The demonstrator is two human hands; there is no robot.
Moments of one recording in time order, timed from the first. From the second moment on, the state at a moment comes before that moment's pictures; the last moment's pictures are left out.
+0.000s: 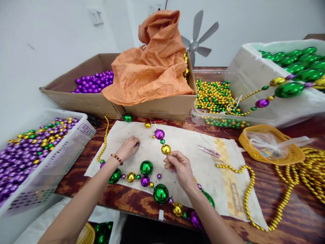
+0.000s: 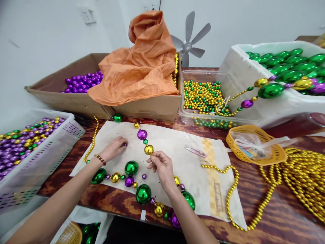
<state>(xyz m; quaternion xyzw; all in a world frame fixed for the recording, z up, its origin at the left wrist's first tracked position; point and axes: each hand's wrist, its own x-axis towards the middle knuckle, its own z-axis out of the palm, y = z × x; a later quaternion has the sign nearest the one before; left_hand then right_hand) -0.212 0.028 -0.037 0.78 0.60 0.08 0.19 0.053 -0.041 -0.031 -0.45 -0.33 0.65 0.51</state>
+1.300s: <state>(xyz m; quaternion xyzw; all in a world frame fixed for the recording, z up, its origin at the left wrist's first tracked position) -0.157 -0.017 0.009 0.49 0.56 0.42 0.51 0.055 -0.043 0.047 -0.36 -0.39 0.68 0.51</state>
